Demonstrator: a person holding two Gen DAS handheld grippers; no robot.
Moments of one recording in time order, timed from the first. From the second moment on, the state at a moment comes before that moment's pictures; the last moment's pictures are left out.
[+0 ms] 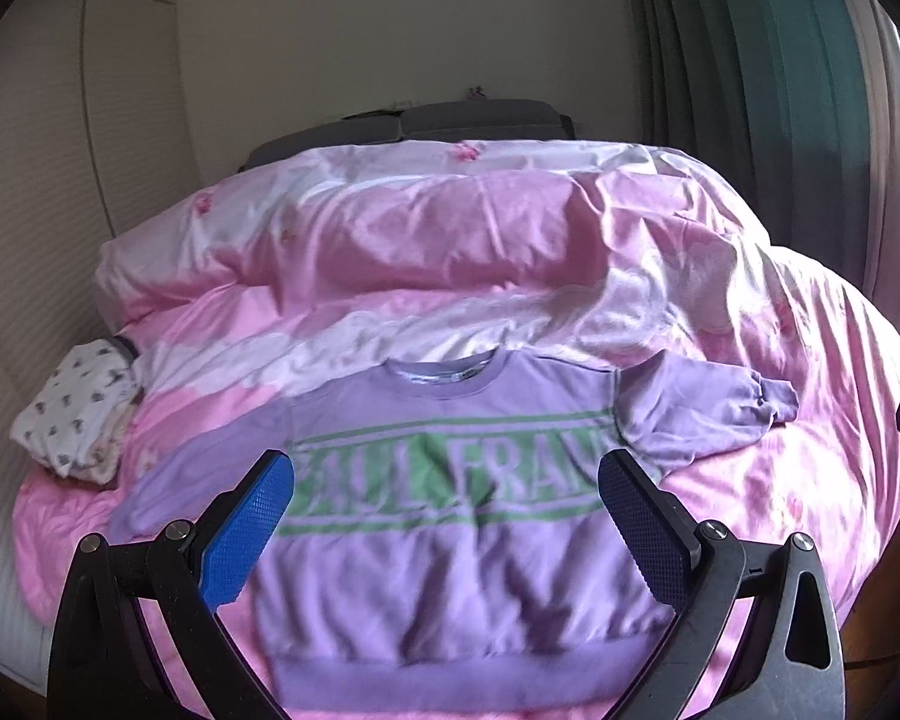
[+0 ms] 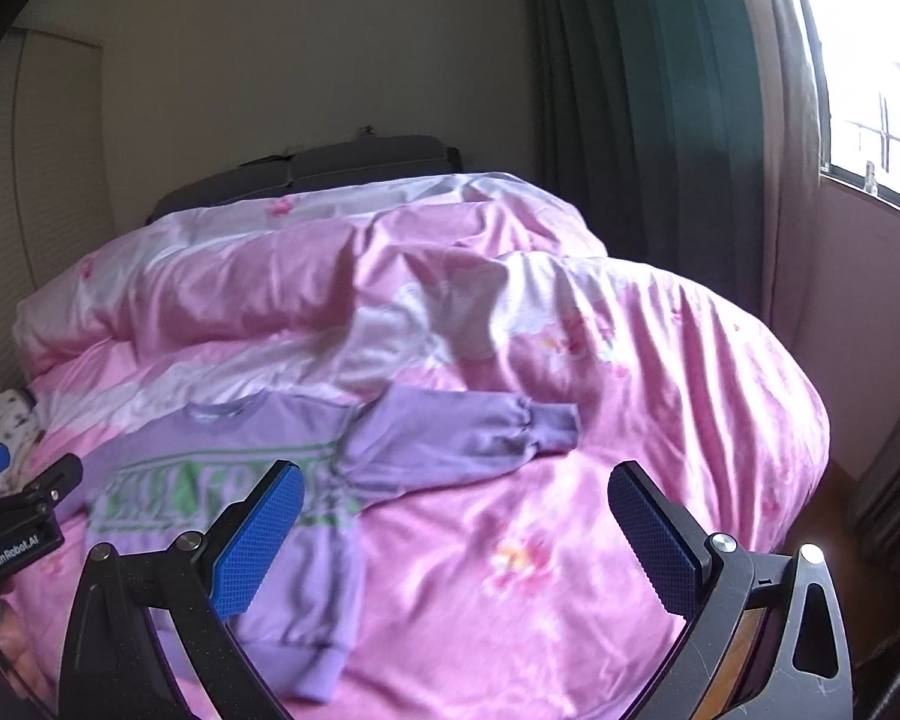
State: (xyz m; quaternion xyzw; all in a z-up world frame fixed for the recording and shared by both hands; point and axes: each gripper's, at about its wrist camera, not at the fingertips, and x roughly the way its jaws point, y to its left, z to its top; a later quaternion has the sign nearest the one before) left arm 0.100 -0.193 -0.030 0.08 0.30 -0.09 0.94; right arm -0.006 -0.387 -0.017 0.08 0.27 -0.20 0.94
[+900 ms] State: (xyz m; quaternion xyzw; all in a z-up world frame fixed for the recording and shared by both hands) left arm 0.211 -0.378 -0.136 0.08 0.32 -0.11 0.94; right arm 0.110 -0.589 -0.160 0.18 0.31 -0.22 0.91
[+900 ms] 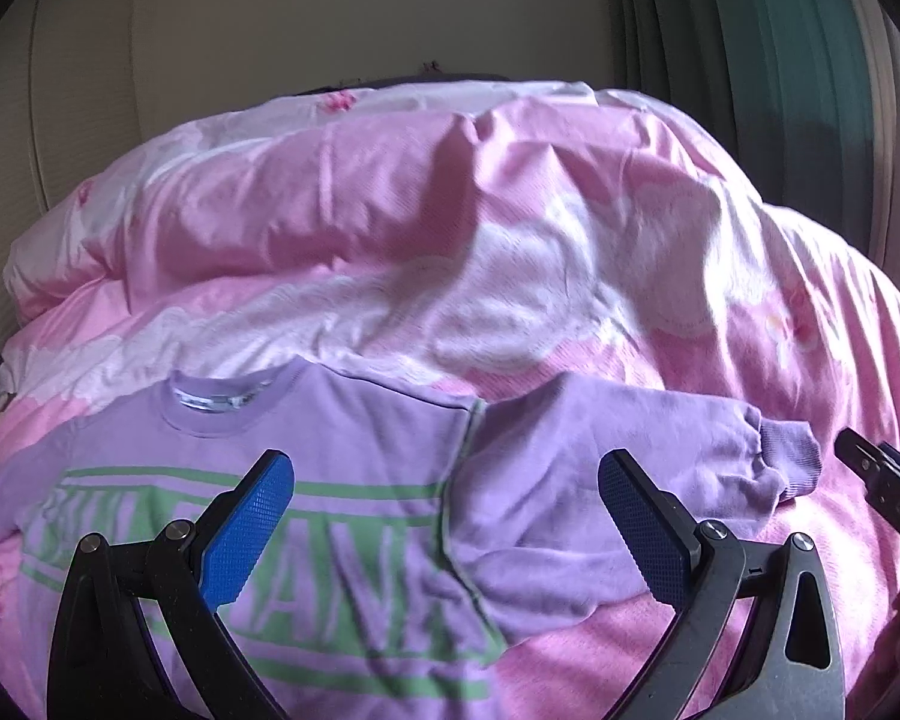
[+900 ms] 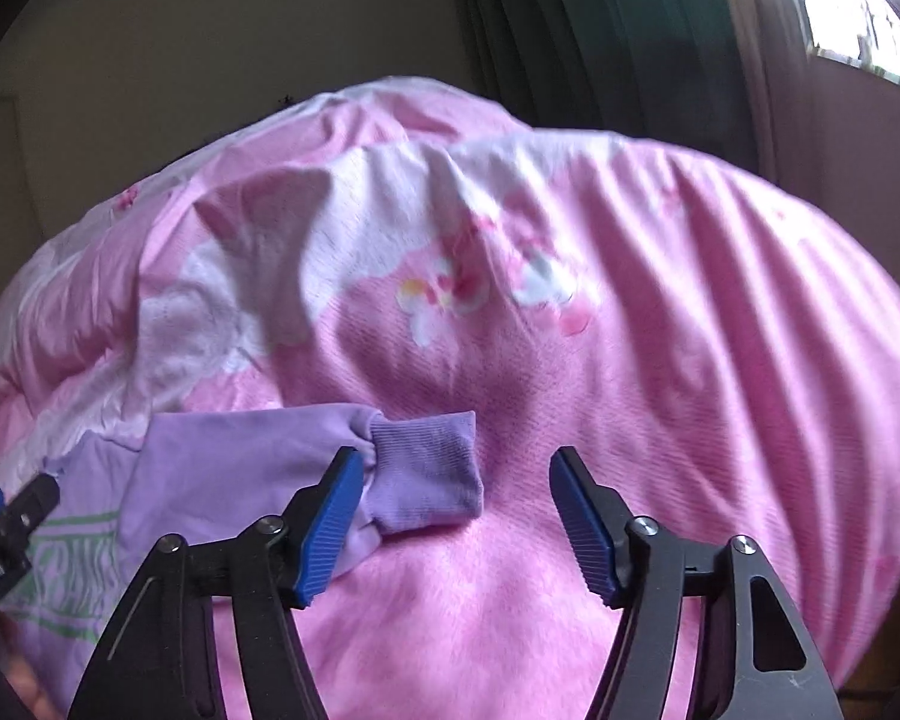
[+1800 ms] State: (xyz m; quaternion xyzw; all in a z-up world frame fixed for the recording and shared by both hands) left arm 0.223 -0.365 -0.137 0.08 0.33 -0.09 0.94; right arm 0.136 -0.623 -0.185 0.26 0.33 -0.12 0.90
